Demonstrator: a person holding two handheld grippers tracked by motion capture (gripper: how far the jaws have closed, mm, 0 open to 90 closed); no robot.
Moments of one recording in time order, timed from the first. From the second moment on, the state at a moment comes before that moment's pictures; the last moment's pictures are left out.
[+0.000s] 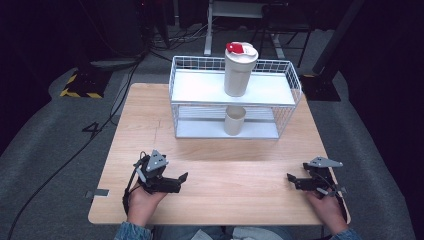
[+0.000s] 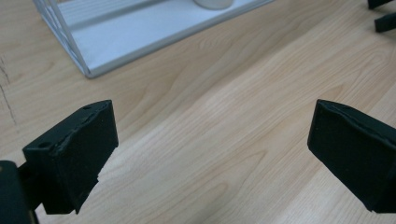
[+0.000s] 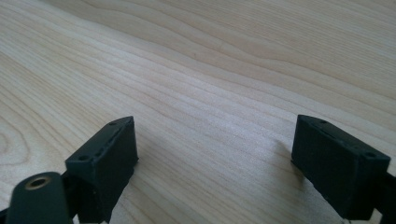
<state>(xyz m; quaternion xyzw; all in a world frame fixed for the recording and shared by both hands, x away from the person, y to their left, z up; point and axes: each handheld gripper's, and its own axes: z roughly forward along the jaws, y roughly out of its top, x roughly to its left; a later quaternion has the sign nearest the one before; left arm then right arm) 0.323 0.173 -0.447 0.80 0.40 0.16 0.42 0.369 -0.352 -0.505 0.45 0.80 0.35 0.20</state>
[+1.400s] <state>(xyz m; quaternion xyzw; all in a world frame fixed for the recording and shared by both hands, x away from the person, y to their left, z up) 0.333 0.176 -0.506 0.81 0.46 0.16 0.32 0.368 -0.352 -0.505 0.45 0.80 0.35 0.20</state>
